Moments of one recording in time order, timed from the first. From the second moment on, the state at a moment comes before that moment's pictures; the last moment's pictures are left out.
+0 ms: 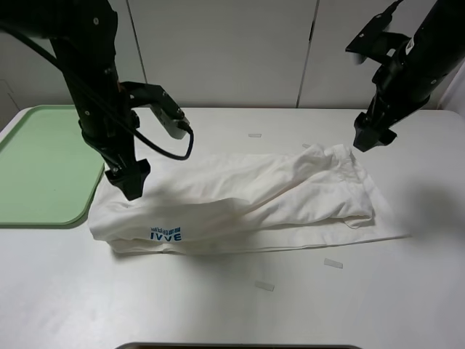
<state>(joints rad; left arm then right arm) -0.49 1.82 -1.25 0.08 0.98 0.45 0.25 1.65 -1.19 -0.15 0.82 -0.51</state>
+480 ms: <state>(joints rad) -0.48 1.71 -1.47 0.08 1.03 0.33 0.25 1.53 -1.28 -0.12 0.94 -0.29</state>
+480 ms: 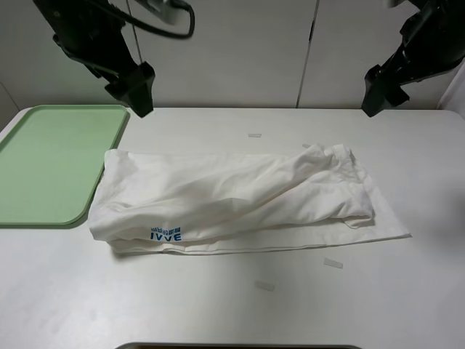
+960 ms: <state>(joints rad) -0.48 1.31 -1.47 0.08 1.06 0.21 0.25 1.40 -1.28 0.04 1.07 -0.27</state>
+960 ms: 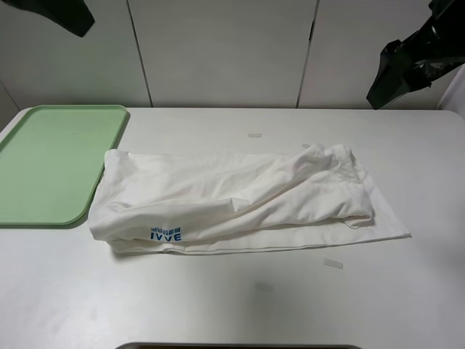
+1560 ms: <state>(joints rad) -0.48 0.81 -0.99 0.08 0.99 0.05 0.25 1.39 -1.28 0.07 1.17 -0.27</state>
